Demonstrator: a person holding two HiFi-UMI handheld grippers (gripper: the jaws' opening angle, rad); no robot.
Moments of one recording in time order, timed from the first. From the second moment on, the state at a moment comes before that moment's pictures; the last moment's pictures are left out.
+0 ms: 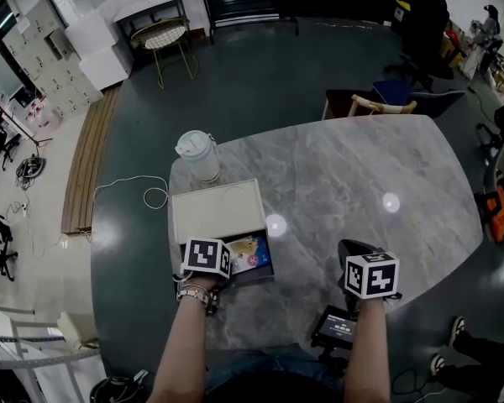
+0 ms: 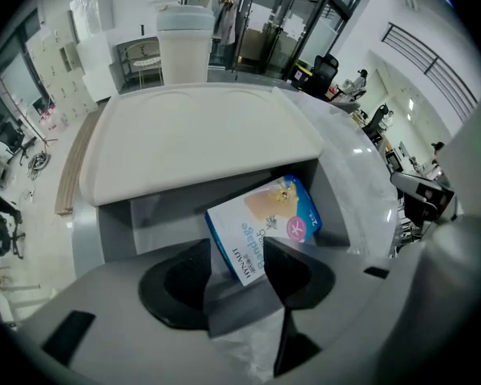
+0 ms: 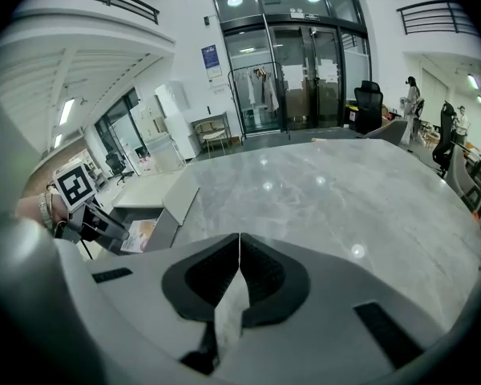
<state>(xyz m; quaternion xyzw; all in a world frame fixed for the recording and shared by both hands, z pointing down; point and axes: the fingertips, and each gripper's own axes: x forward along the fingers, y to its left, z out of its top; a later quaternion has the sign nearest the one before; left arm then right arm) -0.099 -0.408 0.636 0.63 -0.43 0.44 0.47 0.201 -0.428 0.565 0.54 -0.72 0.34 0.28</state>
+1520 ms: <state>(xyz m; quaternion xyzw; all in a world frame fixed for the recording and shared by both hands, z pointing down) -0.237 -0.417 0.294 0.72 -0.69 0.00 -0.07 0.116 -0.446 0.289 0.57 -0.81 -0.11 0.00</state>
